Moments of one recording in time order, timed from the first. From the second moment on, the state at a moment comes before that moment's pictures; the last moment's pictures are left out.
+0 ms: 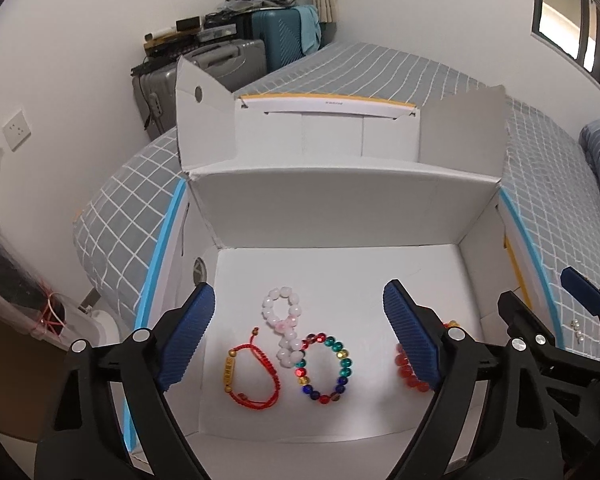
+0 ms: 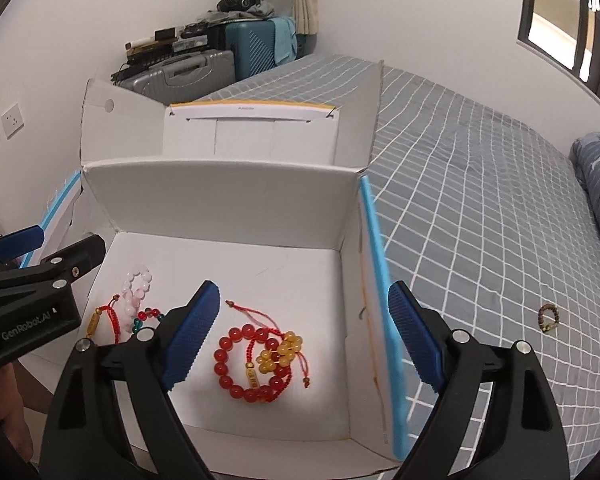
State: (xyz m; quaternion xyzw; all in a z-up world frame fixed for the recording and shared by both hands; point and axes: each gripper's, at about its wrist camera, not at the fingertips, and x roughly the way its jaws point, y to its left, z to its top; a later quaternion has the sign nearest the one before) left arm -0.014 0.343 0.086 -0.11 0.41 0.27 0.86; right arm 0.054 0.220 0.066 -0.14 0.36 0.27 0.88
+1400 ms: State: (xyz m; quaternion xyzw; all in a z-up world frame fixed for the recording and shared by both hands) left arm 0.128 0.049 0.063 -0.02 0.43 0.05 0.90; right arm 0.177 -0.102 0.043 -0.01 0.40 0.03 0.91
